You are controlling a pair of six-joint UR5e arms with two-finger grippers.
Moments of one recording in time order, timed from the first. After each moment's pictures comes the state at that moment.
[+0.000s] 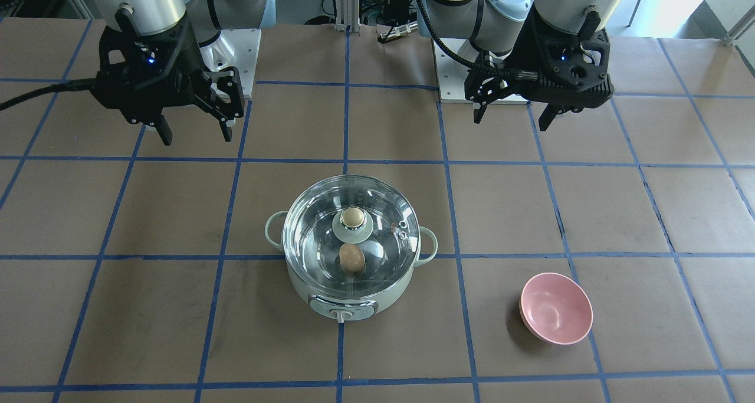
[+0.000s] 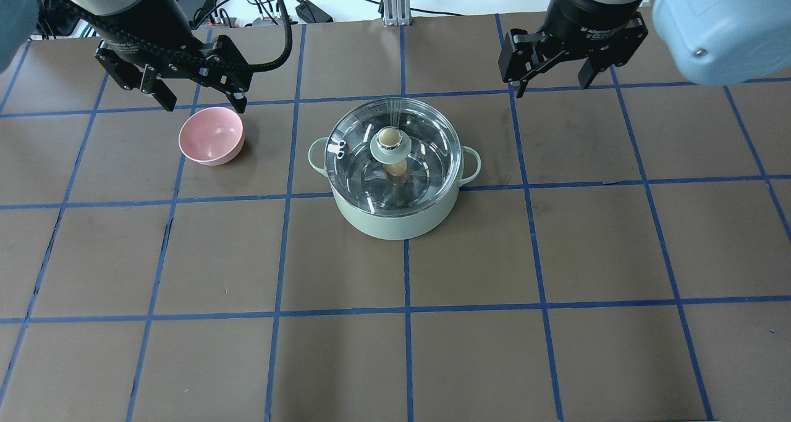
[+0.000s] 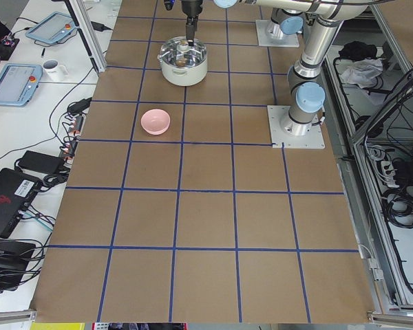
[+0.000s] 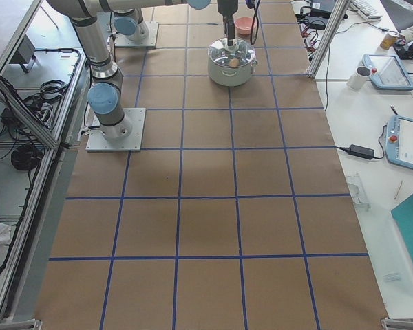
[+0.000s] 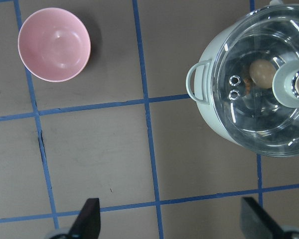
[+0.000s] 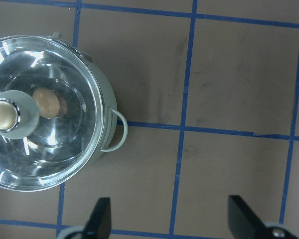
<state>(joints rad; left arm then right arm) -1.58 -1.59 -1.45 -1.66 1.55 0.09 1.66 -1.54 1.50 -1.64 -1.58 -0.01</state>
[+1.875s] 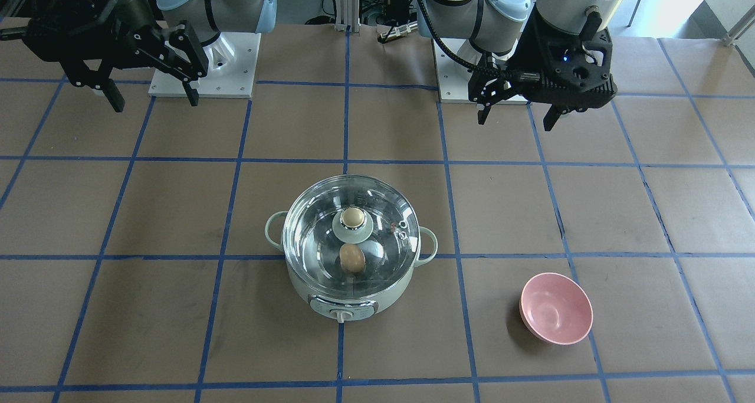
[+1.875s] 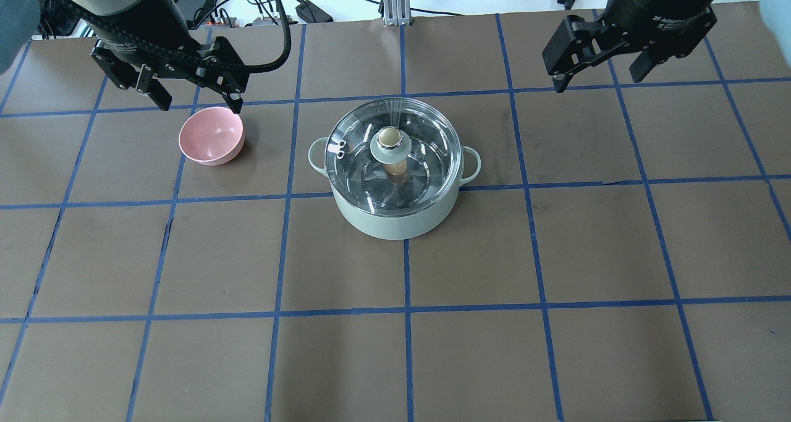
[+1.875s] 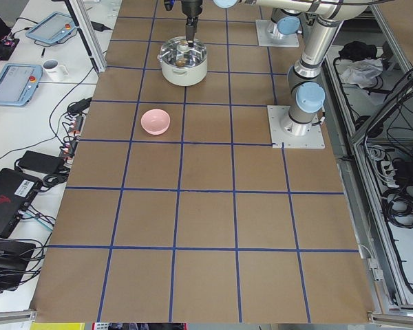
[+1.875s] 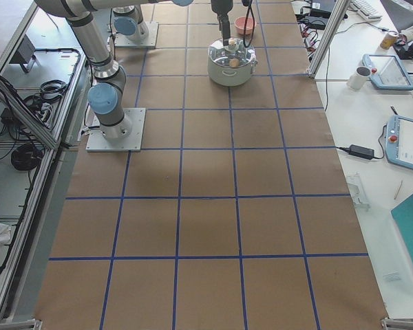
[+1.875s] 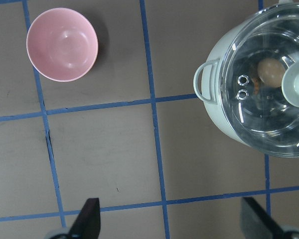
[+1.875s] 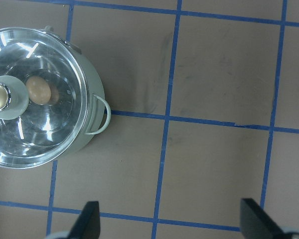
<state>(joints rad) -1.58 -1.59 -1.45 -1.66 1.58 0.09 1.57 -1.63 1.51 -1.57 -1.54 -0.11</state>
